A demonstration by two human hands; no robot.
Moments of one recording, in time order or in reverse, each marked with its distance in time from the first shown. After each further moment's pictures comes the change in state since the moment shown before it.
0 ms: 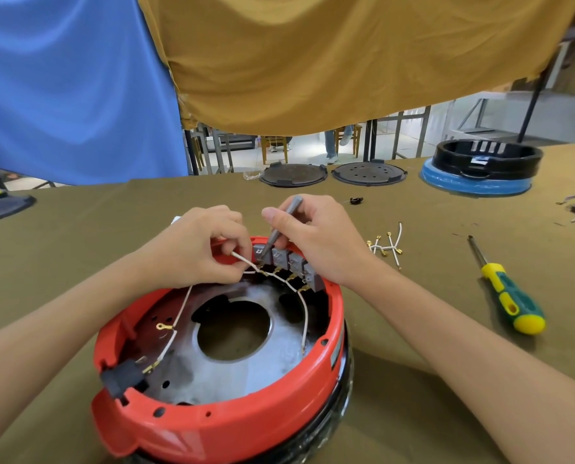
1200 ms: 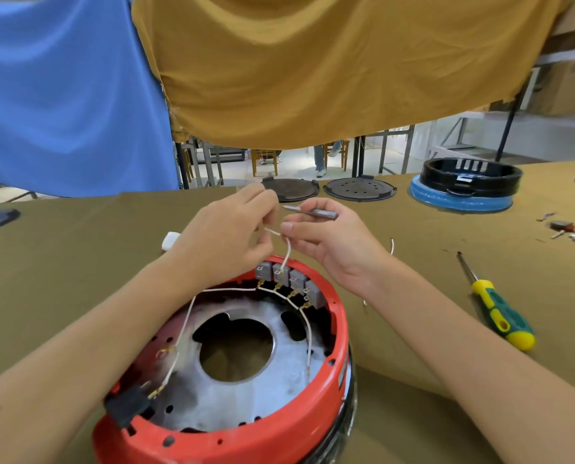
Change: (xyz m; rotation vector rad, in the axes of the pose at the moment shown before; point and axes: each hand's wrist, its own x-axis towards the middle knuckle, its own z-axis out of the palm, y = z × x) left_hand 0.041 0.013 0.012 0.281 0.298 0.090; right_hand 0.011 -0.008 -0.018 0.792 0.125 0.376
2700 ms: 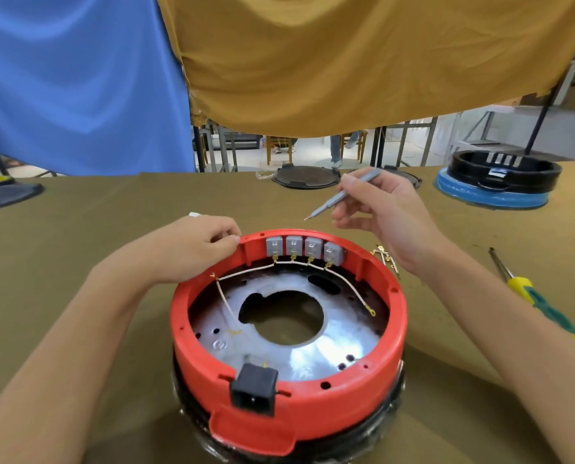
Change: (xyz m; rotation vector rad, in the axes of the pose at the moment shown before) left_hand -0.052 -0.039 -0.029 -0.188 -0.552 -0.593; right_hand 0.004 -0.013 -0.020 -0.414 -0.086 -0.232
